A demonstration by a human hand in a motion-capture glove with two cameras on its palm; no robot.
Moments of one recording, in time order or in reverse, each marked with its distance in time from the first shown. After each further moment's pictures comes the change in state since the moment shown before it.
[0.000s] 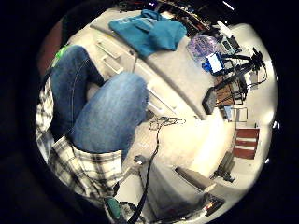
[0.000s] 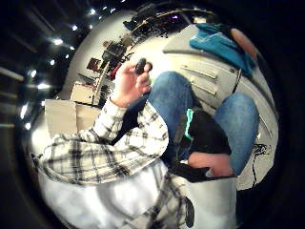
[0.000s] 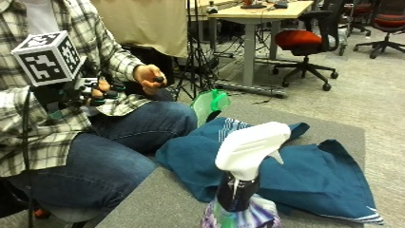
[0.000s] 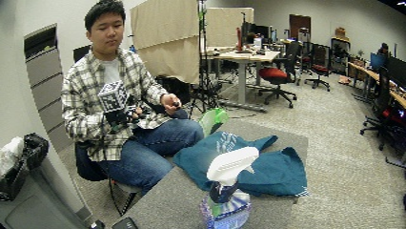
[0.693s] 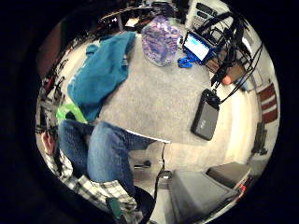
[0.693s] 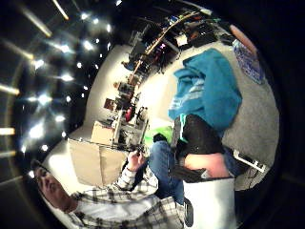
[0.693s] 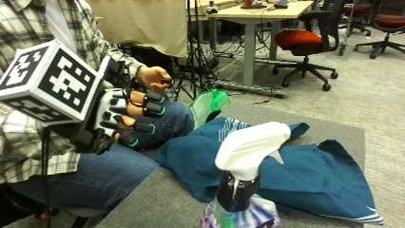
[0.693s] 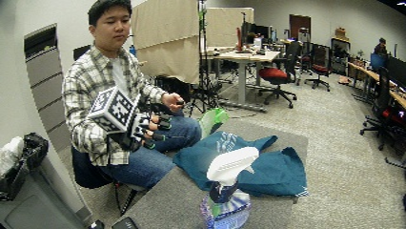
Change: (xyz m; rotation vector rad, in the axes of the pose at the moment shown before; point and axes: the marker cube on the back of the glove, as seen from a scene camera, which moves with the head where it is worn) arm 0.177 -0.123 -0.052 0.280 -0.295 0.348
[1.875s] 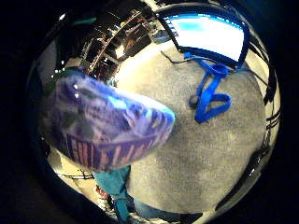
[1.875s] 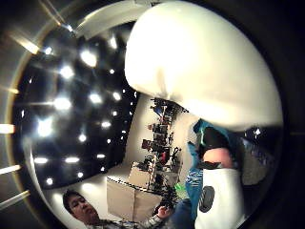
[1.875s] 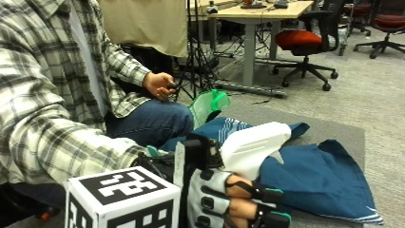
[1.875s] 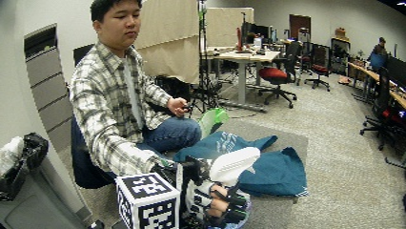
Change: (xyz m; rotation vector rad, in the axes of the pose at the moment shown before) arm 0.122 -0.189 0.028 0.348 -0.505 0.302
